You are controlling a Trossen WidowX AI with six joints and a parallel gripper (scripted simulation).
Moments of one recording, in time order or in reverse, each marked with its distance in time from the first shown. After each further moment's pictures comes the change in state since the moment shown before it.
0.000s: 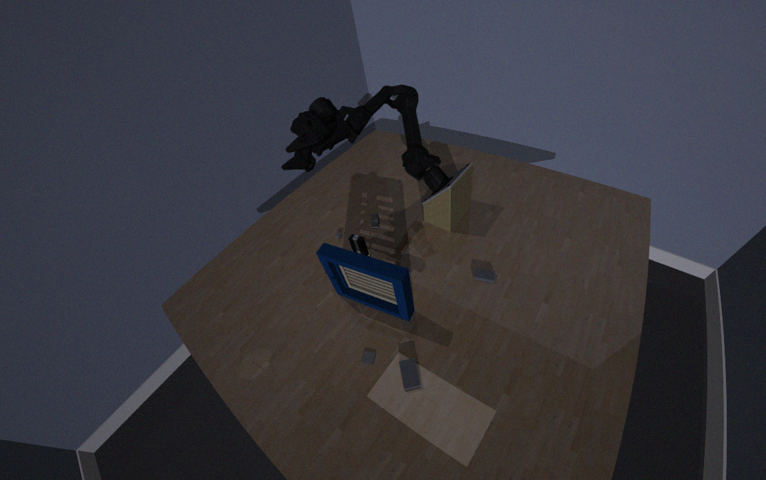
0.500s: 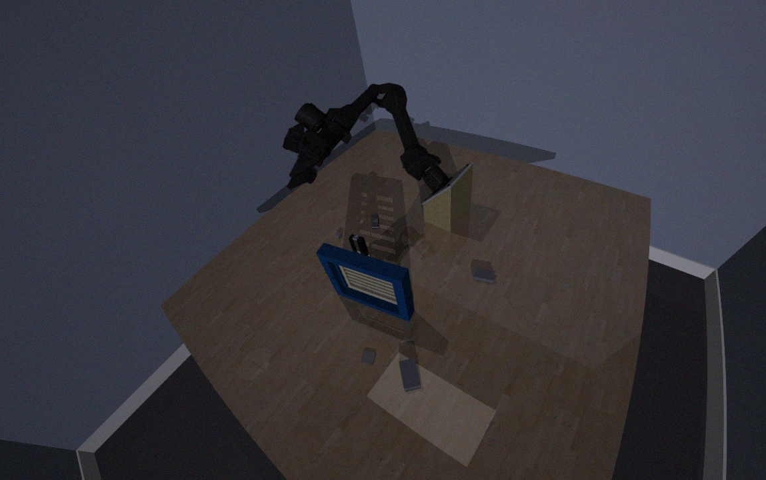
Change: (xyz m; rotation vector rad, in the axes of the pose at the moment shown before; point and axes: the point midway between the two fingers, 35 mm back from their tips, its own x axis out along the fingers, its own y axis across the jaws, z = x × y) arm 0.030 0.005 -0.047 0.017 0.288 -0.045
